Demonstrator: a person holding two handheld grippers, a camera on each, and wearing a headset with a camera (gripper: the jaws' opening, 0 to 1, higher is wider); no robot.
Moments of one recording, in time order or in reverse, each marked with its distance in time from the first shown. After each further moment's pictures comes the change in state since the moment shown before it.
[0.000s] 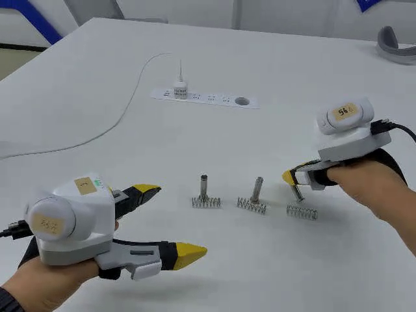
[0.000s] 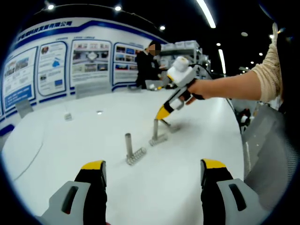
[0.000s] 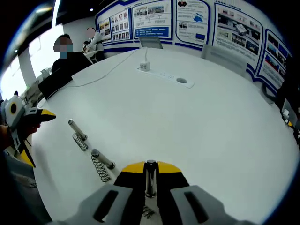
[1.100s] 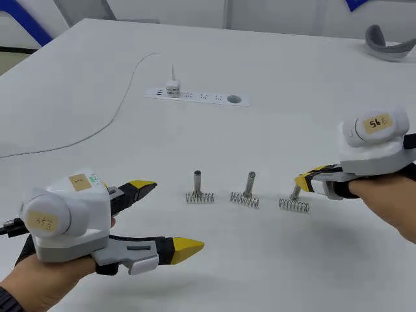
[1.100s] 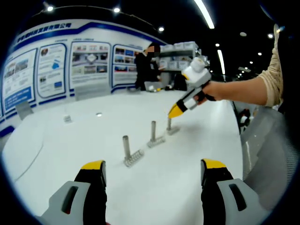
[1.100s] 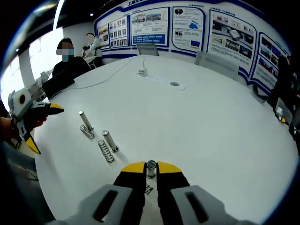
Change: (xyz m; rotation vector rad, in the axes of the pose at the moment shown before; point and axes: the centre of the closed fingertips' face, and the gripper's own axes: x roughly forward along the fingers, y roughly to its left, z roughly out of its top) left arm 0.000 -0.005 0.003 0.008 -0.014 -0.001; right arm -0.035 -0.002 -0.021 0.006 -0.062 -0.037
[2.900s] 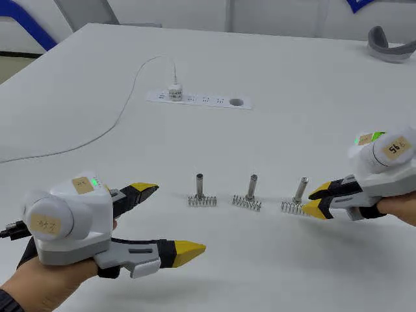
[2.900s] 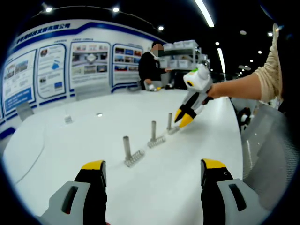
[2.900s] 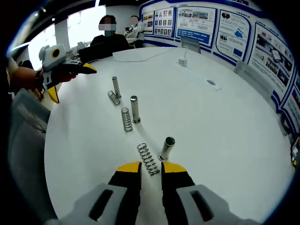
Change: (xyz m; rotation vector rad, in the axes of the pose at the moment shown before) left arm -0.002 0.000 0.001 0.010 0.011 0.006; right arm 0.000 0.019 -0.038 -0.317 0.091 0.269
